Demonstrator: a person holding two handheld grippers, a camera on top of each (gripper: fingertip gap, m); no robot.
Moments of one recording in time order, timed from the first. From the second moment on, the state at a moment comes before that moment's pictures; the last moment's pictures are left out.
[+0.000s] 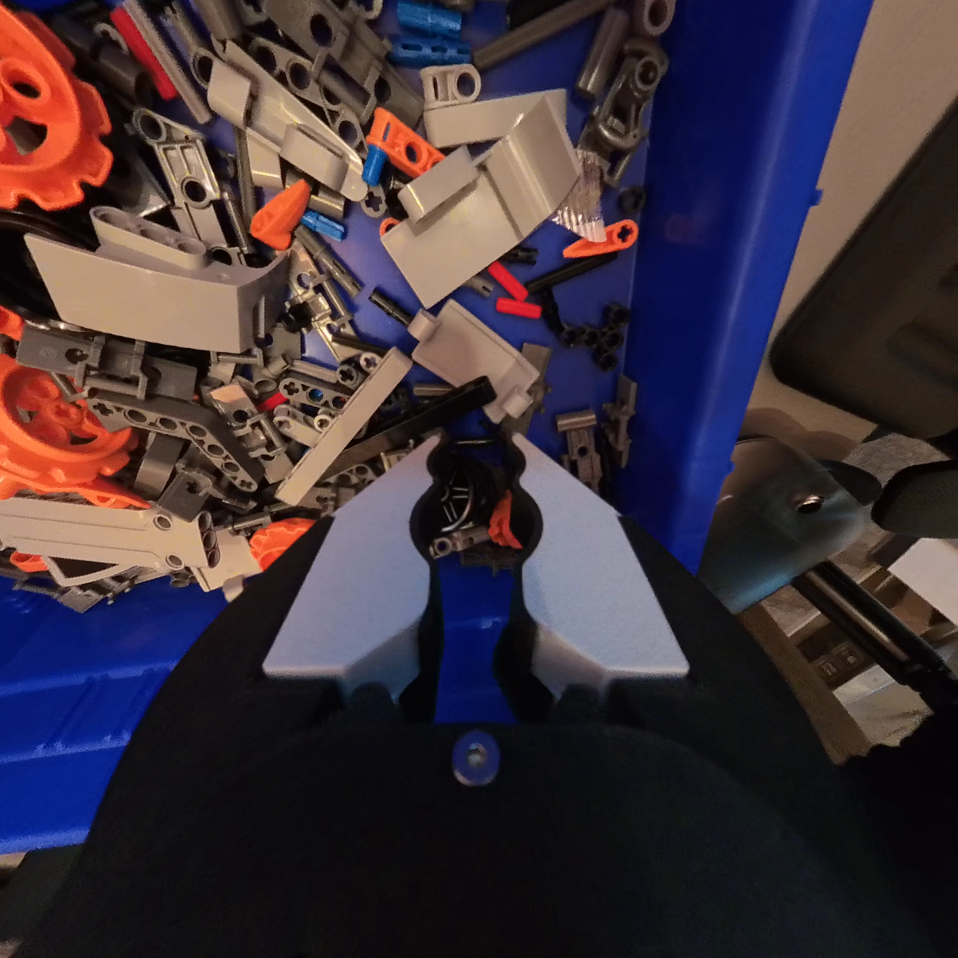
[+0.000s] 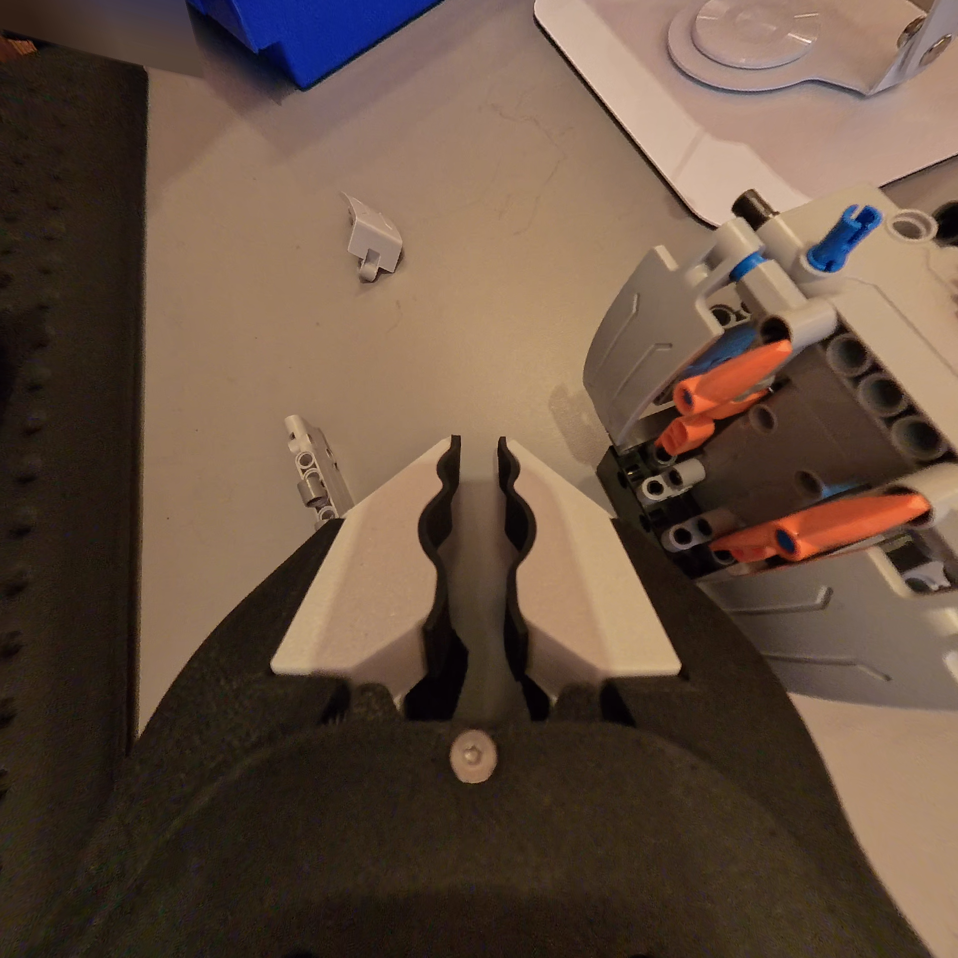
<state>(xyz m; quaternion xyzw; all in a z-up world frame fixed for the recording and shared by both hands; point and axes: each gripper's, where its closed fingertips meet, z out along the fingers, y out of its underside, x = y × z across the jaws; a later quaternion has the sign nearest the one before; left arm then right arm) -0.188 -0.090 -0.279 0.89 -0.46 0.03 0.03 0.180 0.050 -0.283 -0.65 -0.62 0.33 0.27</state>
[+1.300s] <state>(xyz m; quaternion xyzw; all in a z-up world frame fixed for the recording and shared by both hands) -0.206 -0.086 -0.260 0.90 -0.43 0.03 0.00 0.180 0.047 -0.282 -0.65 -0.63 0.34 0.27</state>
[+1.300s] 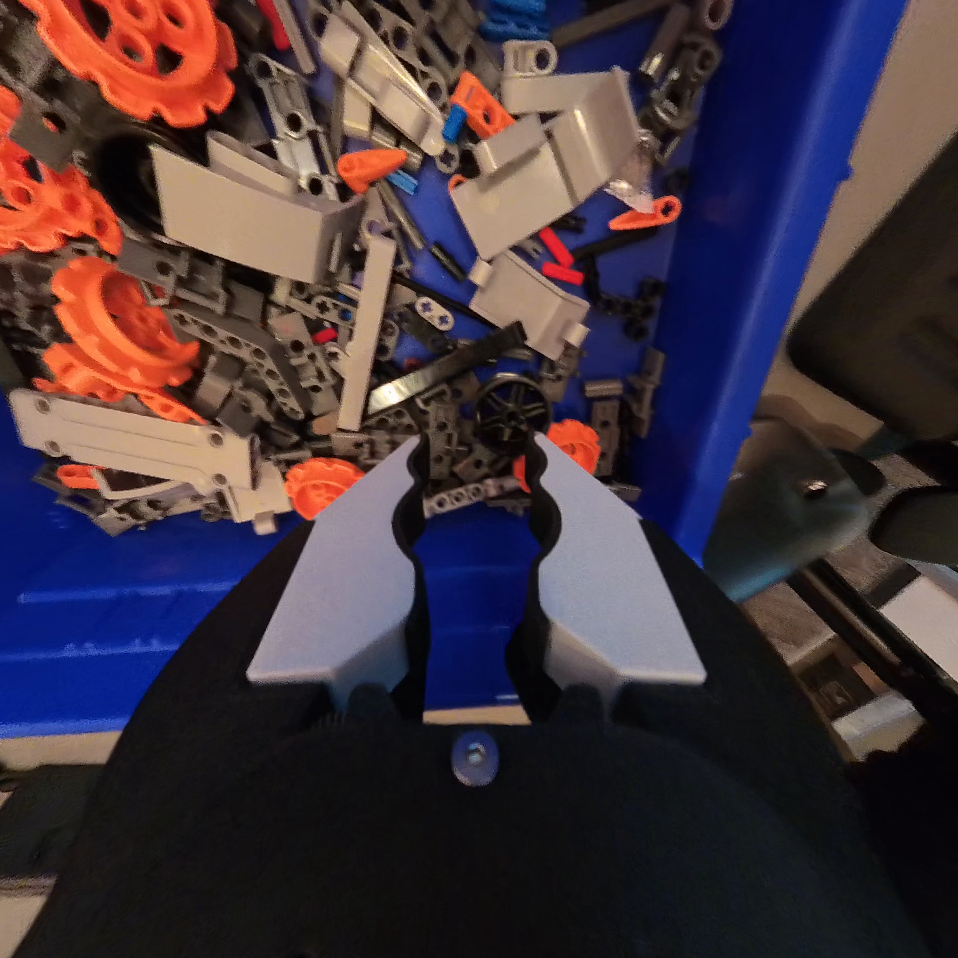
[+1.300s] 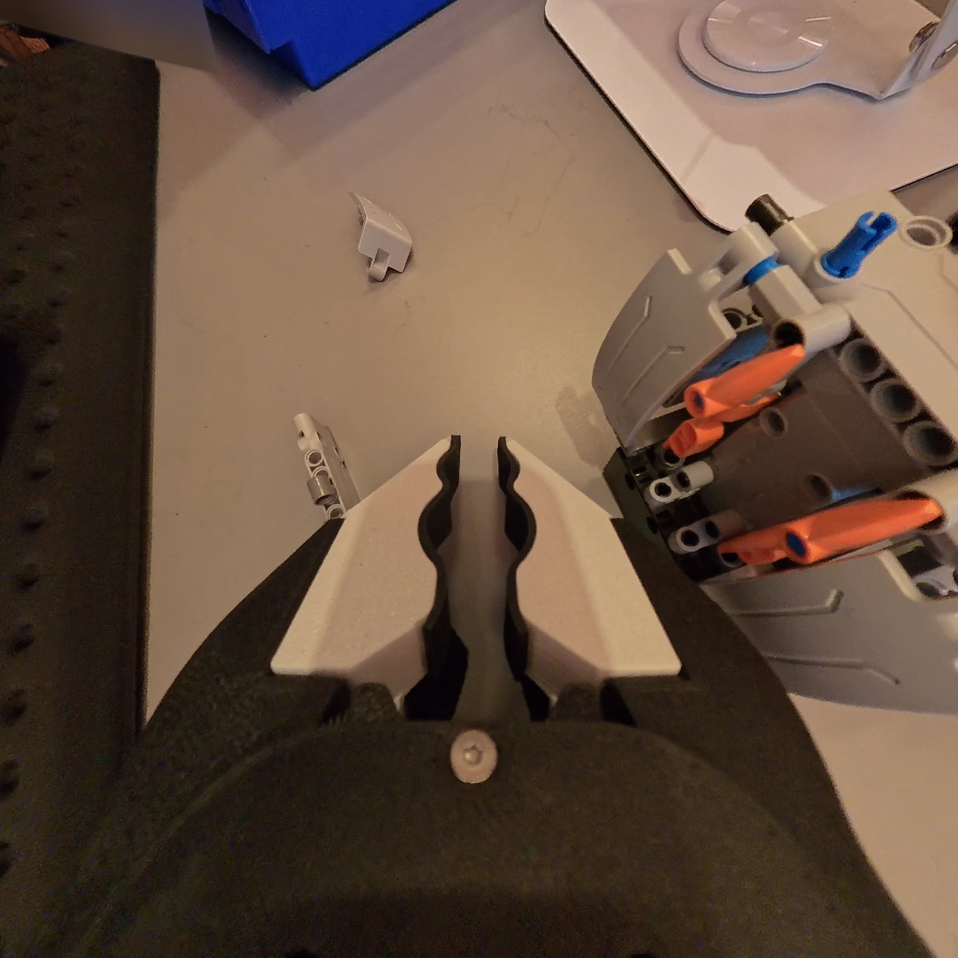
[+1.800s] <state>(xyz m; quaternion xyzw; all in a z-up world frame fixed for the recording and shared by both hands) -0.188 -0.086 -0.268 0.91 -0.42 0.05 0.01 0.180 0.047 -0.281 -0.65 -0.63 0.34 0.27</state>
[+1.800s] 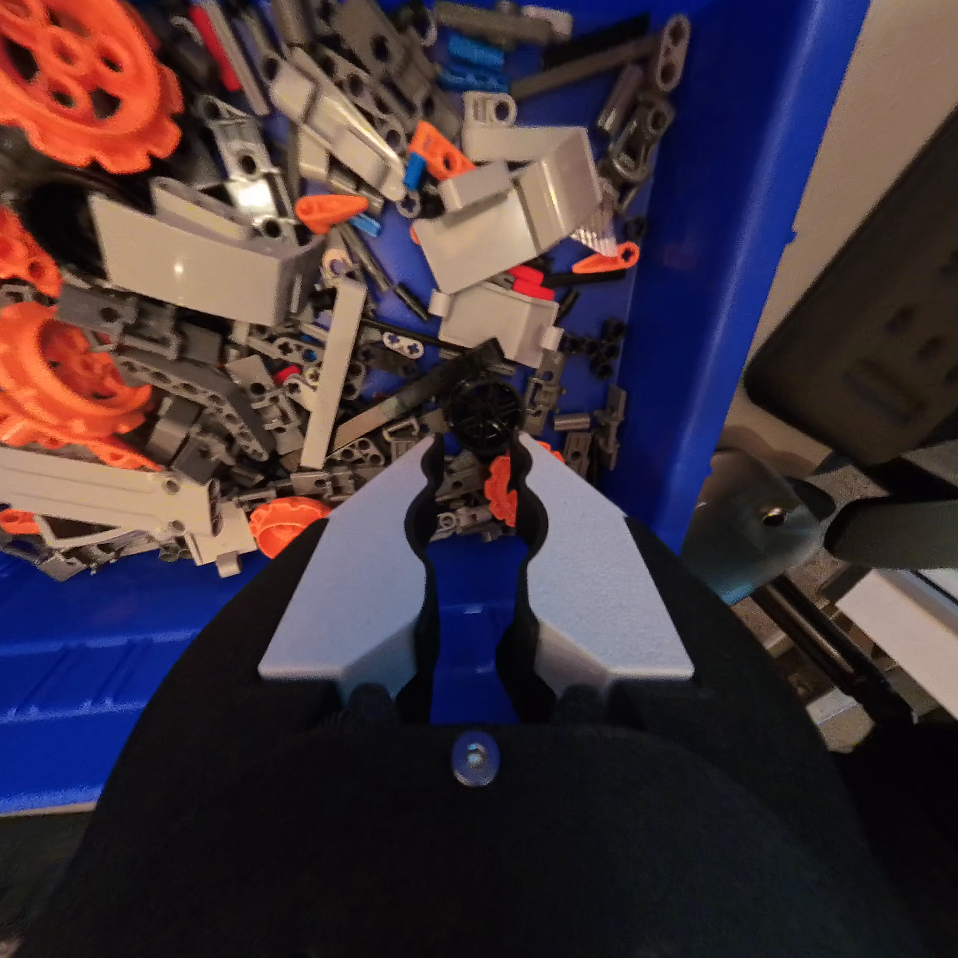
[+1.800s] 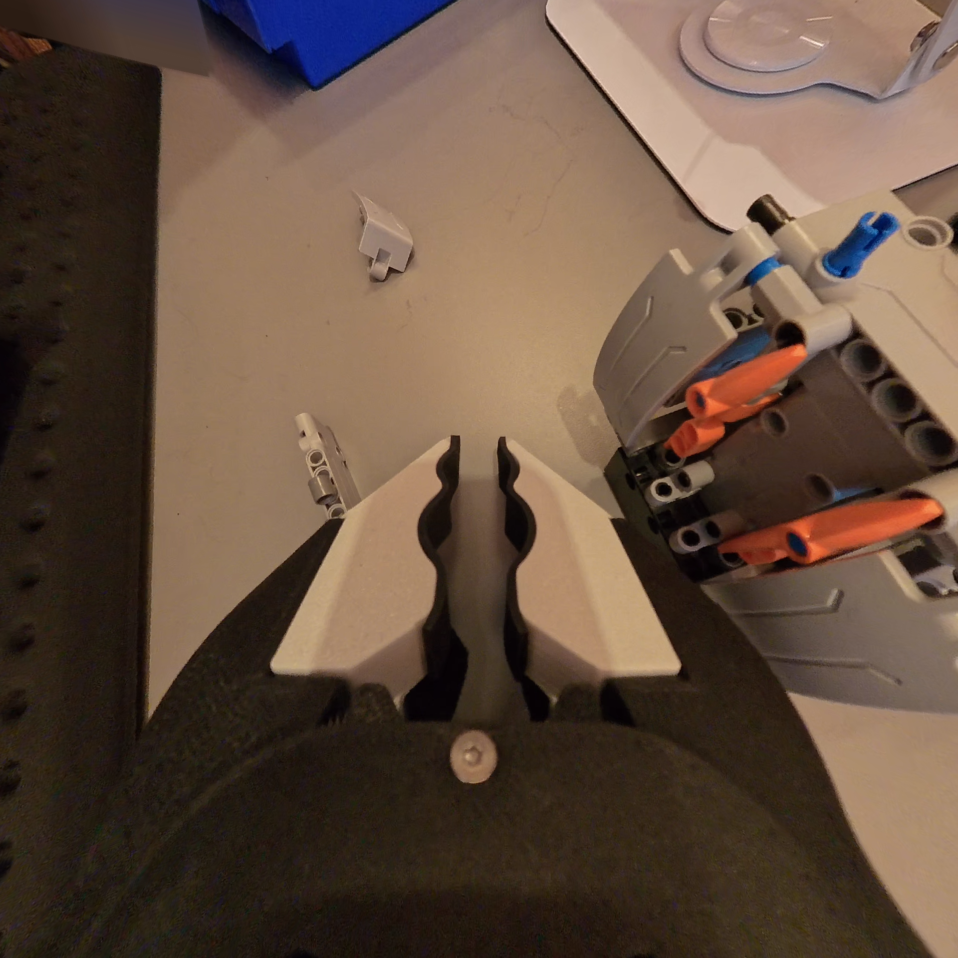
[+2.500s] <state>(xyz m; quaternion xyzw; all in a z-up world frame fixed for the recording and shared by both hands) -0.173 -0.048 -0.249 0.91 -0.41 0.07 -0.07 0.180 0.046 -0.282 -0.65 -0.63 0.34 0.27</state>
